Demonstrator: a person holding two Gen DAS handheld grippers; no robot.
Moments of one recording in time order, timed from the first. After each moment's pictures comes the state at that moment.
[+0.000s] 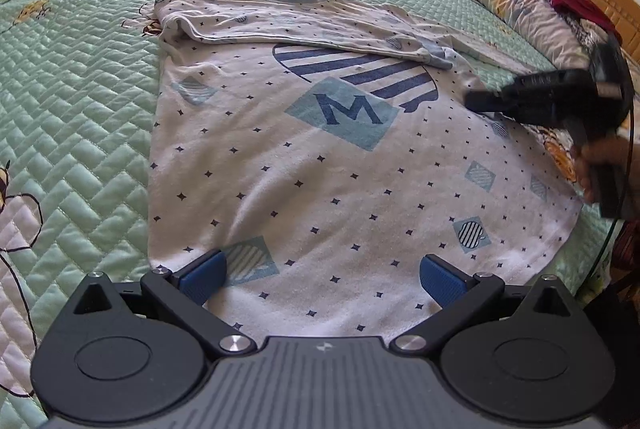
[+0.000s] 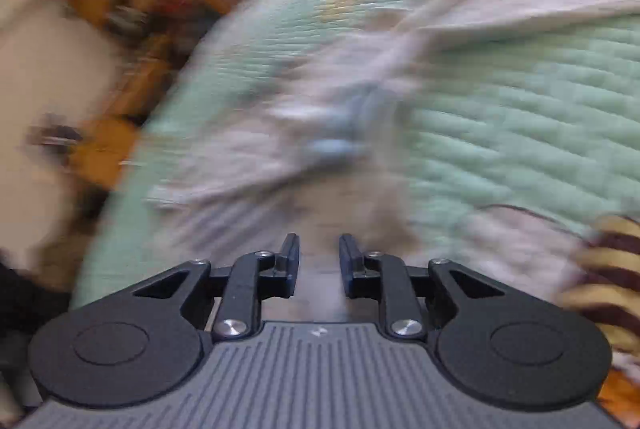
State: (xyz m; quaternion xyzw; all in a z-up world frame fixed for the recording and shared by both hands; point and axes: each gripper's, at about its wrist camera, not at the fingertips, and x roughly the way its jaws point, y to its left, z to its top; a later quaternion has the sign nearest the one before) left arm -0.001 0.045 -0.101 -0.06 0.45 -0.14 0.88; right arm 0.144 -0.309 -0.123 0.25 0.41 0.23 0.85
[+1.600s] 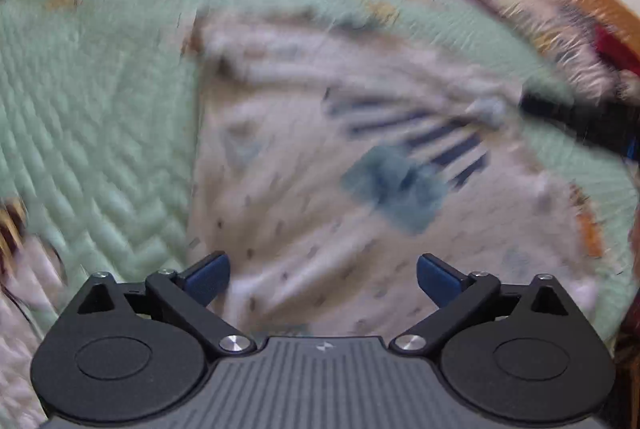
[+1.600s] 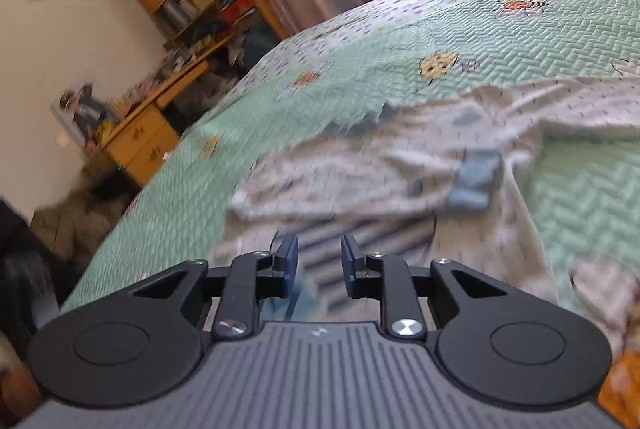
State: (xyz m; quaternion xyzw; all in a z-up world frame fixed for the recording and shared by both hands) left arm 0.044 0.062 -0.098 -0.08 0.45 -0.09 0.88; right arm 0.139 -0.247 -0.059 0.20 0.34 0.27 0.88
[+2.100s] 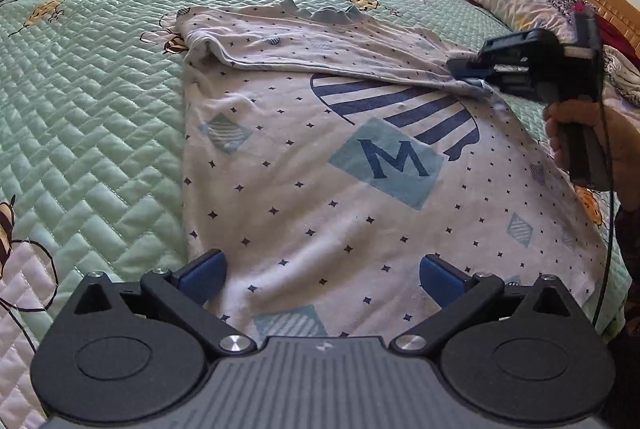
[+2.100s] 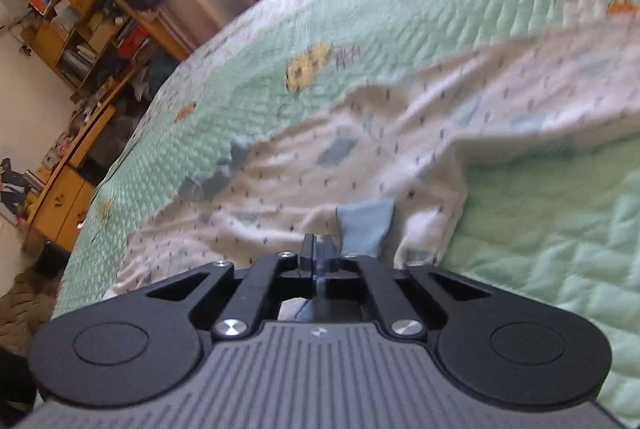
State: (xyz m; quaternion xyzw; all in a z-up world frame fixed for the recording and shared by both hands) left arm 0.037 0.062 -0.100 -0.06 0.44 -0.11 0.89; right arm 0.233 -0.271 -0.105 0.25 0.36 0.16 0.88
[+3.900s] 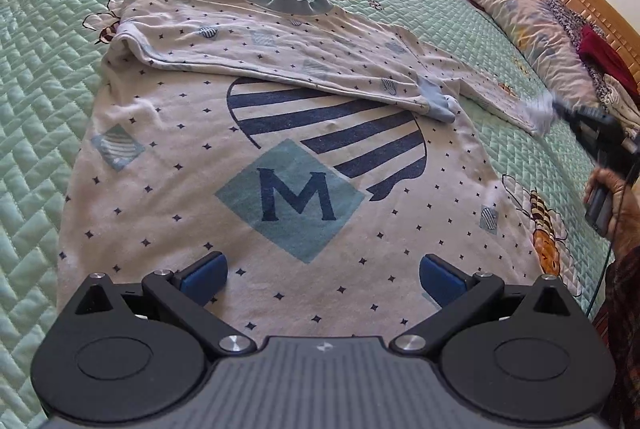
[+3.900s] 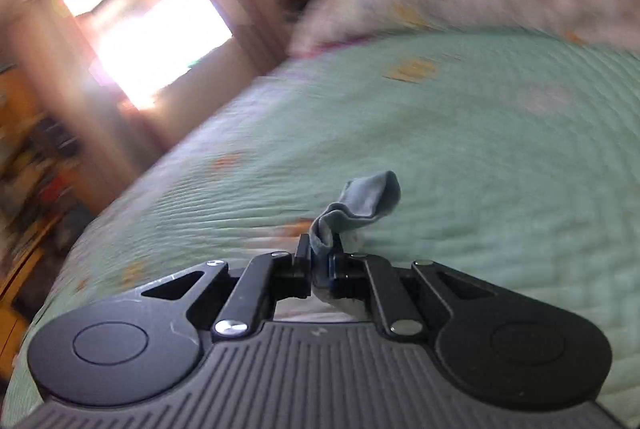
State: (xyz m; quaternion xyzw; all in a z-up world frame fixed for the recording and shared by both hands) left arm 0.076 0.009 -0.081 -0.14 0.48 -0.12 0.86; right arm 0.202 -0.488 -0.089 0.28 0.20 0.03 0.94
